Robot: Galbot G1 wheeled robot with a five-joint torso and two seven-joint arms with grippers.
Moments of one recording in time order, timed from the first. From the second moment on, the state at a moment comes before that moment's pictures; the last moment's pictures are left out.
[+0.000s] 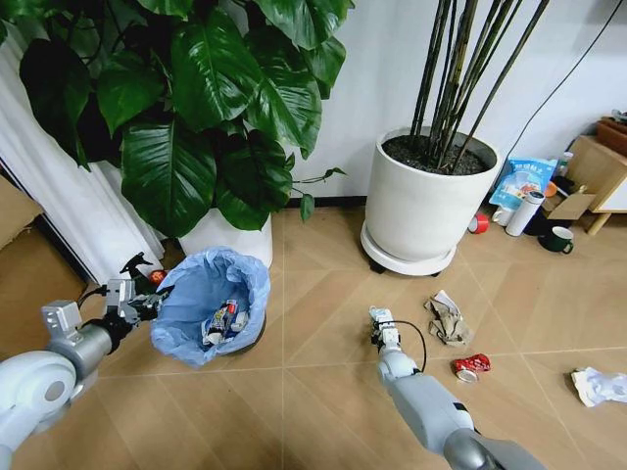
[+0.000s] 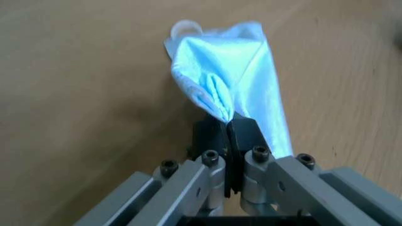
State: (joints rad) left arm 1.49 -0.60 -0.68 -1.97 -1.13 0.30 -0.02; right arm -0.74 1.38 0.01 0.73 0.38 0.01 0.26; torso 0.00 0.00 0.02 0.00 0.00
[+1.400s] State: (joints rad) left arm 1.46 -0.58 -0.62 -1.93 -1.13 0.30 -0.01; right arm -0.64 1.08 -0.46 1.74 0.77 0.29 -0.18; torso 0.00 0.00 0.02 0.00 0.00
